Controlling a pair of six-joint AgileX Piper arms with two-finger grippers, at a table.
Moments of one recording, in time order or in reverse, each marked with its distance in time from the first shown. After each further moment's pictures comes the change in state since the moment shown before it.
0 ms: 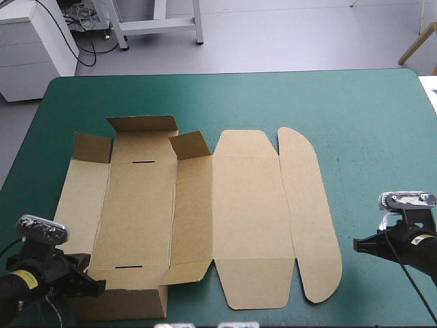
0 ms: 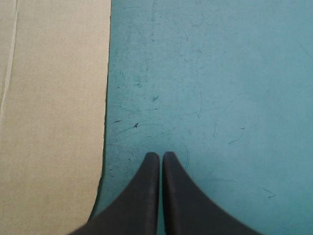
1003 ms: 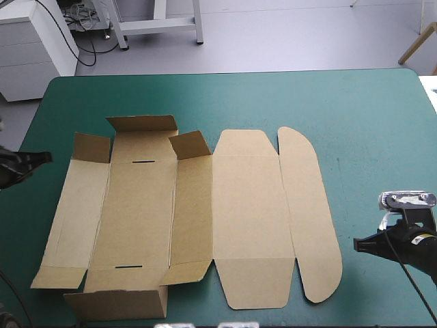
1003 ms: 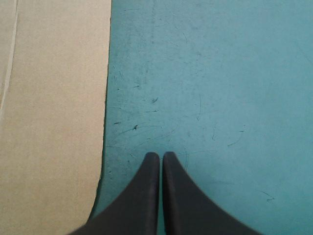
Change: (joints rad) left arm 0.660 0.727 -0.499 -0.136 -0.101 0.146; right arm 0.000 0.000 0.000 0.000 -0.006 -0.007
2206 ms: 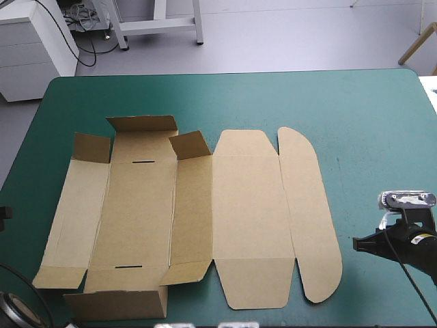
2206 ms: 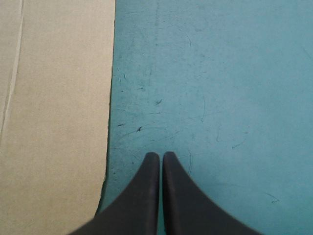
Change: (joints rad) left arm 0.399 0.008 0.149 0.019 0.091 0.400; right arm 0.000 0.000 0.000 0.015 -0.001 0.000
